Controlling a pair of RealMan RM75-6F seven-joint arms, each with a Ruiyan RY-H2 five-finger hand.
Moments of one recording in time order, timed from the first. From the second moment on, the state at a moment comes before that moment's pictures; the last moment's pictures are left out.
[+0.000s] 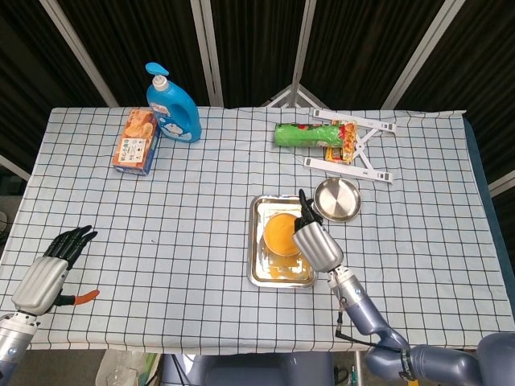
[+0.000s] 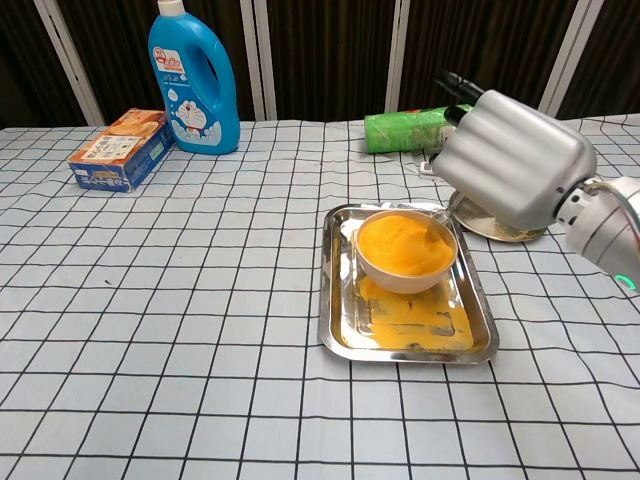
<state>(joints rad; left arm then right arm) -0.19 -1.11 0.05 -1.66 1.61 1.37 -0.14 0.62 -1.65 0.12 -1.42 -1.50 1.27 -1.36</state>
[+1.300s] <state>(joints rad) -0.19 -1.11 0.05 -1.67 1.60 1.36 -0.15 0.61 -1.69 0.12 -1.46 -1.49 1.27 -1.27</state>
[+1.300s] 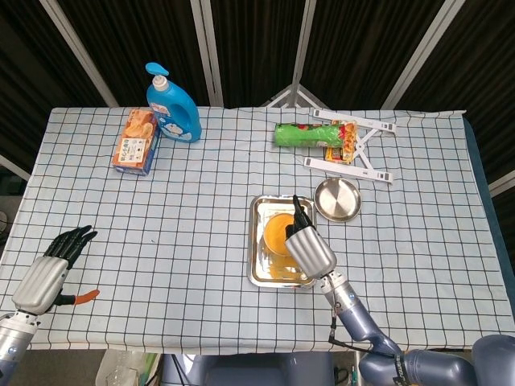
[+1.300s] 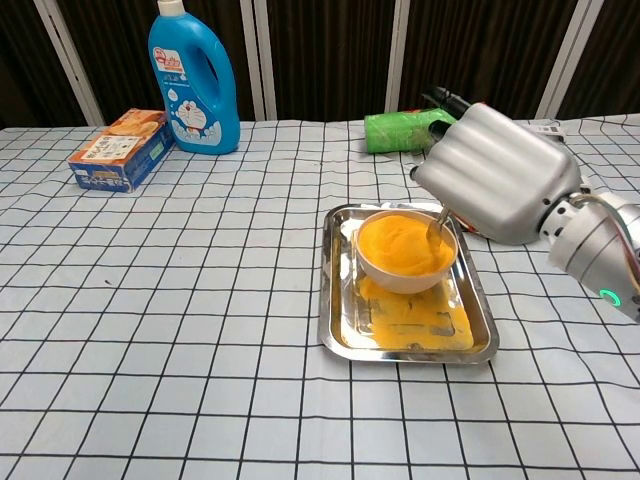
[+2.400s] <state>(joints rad) -0.19 -1.11 0.05 -1.67 1.60 1.36 -0.15 0.61 -1.68 0.11 -1.55 -1.51 1.26 -1.27</state>
